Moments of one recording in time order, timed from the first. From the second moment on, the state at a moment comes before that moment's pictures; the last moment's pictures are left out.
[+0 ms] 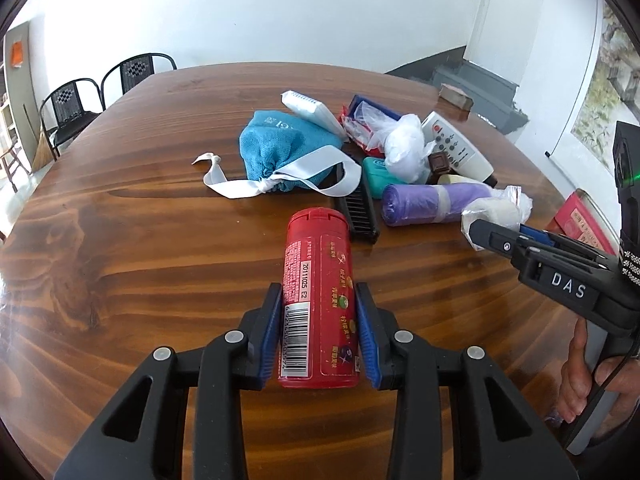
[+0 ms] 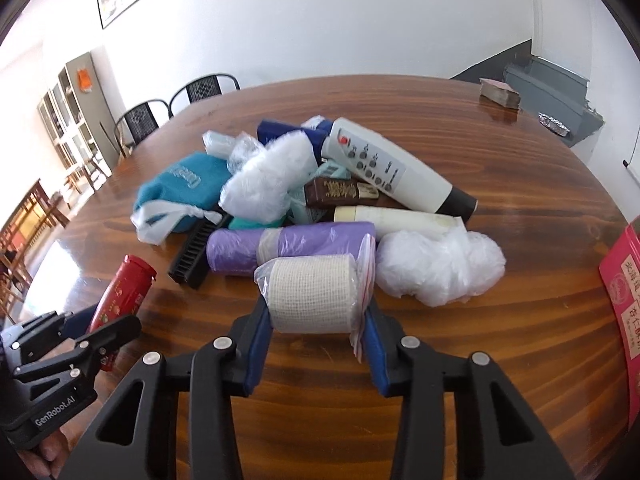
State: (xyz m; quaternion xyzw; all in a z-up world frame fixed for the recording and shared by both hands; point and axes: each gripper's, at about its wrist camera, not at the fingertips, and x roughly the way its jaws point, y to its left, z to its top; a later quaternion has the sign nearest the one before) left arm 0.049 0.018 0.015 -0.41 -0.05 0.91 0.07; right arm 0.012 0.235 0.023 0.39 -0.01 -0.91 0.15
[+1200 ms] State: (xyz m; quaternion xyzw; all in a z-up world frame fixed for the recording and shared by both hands) left arm 0.040 0.320 0.108 -0.35 0.06 0.87 0.33; right arm 0.104 0.550 0.079 0.27 -0.16 -0.93 -0.19
